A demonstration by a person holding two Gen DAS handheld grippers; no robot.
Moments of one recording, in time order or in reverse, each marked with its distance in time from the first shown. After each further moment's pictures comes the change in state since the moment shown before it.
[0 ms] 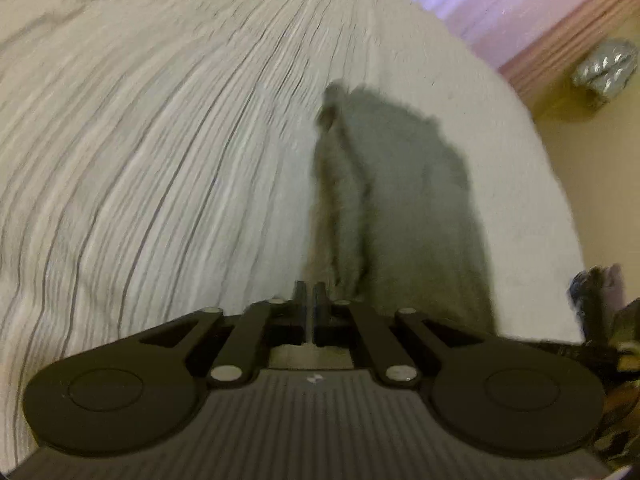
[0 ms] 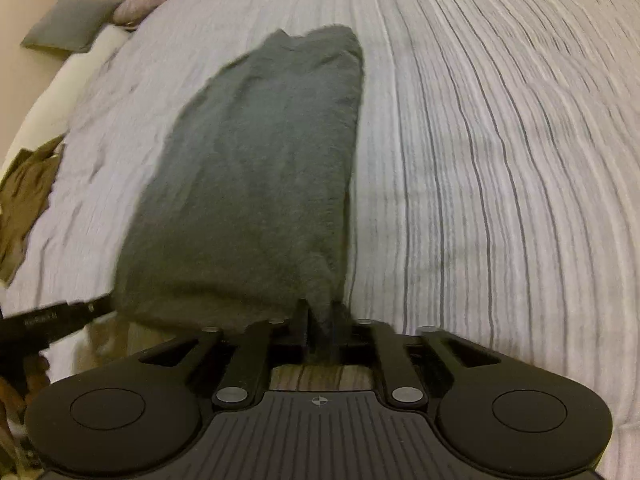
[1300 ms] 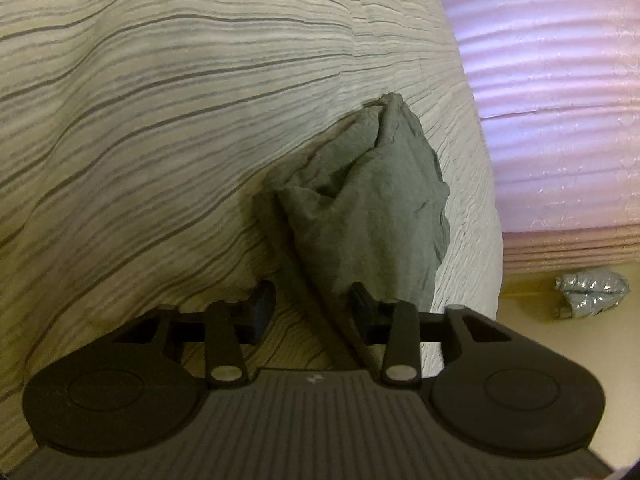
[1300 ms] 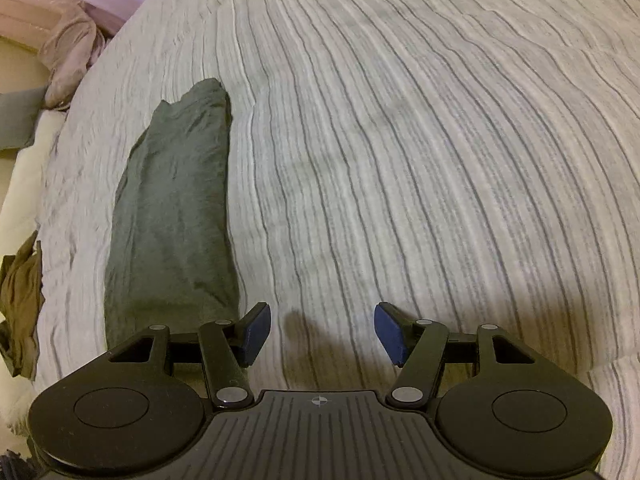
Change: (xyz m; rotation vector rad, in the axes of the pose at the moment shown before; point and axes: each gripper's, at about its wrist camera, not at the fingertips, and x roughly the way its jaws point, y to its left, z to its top) left arm 0.051 0.004 -0.087 -0.647 -0.145 -0.094; right arm -0.029 -0.076 0.005 0.310 0.014 -0.021
